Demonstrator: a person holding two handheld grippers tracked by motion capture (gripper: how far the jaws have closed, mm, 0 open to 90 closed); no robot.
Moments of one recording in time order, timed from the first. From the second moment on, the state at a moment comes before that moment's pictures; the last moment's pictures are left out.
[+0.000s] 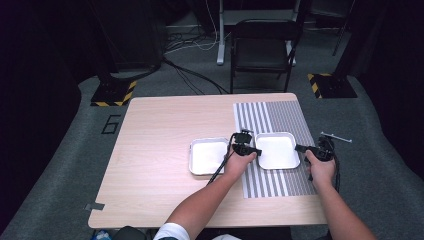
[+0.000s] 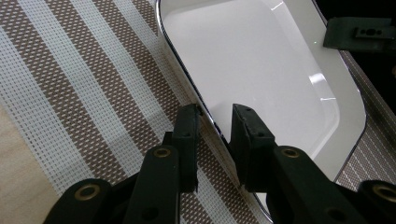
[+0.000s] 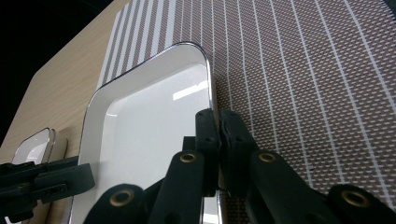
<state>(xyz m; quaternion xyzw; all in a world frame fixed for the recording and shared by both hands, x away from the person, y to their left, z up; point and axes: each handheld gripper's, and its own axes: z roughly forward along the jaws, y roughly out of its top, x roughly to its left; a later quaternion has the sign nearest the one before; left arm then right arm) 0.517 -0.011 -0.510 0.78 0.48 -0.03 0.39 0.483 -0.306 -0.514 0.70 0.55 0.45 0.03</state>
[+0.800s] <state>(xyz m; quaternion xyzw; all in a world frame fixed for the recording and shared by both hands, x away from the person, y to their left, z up) 0.517 -0.012 -0.512 0.78 0.48 -0.04 0.39 0.484 -0.306 -0.518 0.70 0.55 0.45 0.04</state>
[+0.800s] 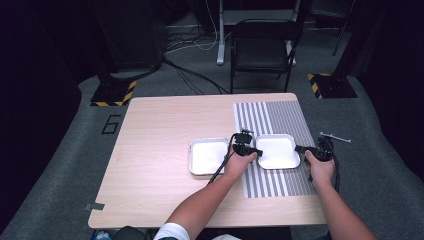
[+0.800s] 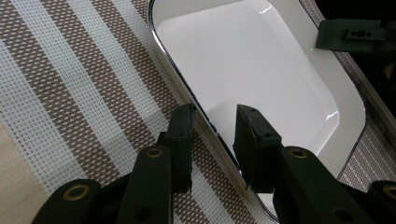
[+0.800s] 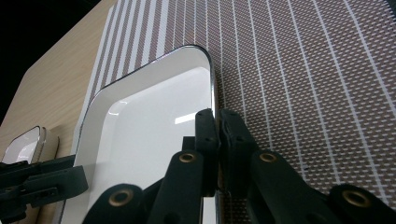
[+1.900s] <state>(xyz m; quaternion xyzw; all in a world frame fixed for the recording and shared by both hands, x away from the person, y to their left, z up) 0.516 0.018 -0.488 0.77 0.49 -0.01 0.42 0.465 -0.295 -0.491 0.67 0.57 0.46 0.06</state>
